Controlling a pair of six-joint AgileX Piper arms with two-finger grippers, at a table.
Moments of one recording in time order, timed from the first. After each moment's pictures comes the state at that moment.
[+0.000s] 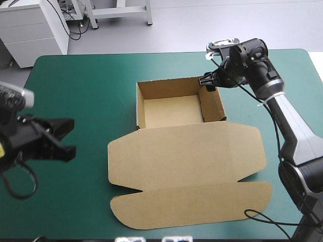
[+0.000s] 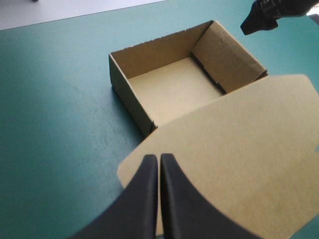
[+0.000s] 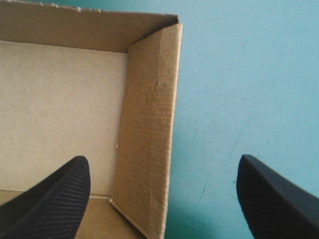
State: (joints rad) left arm -0.49 0.87 -1.48 -0.05 1.25 -0.09; right arm 0.36 1.82 -1.95 -0.11 1.24 0.11
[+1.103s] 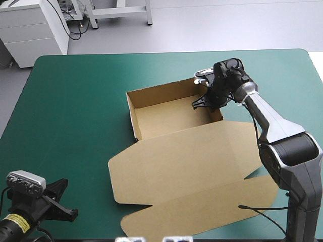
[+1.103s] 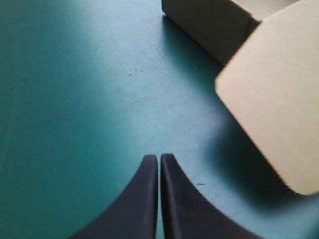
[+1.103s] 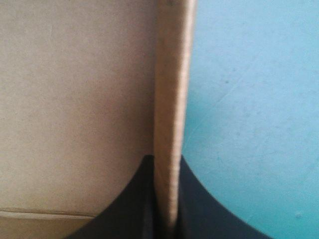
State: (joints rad) left arm -0.49 0.27 -0.54 0.18 0.93 -0.16; right arm 0.34 2.03 -1.86 0.01 1.21 -0.06
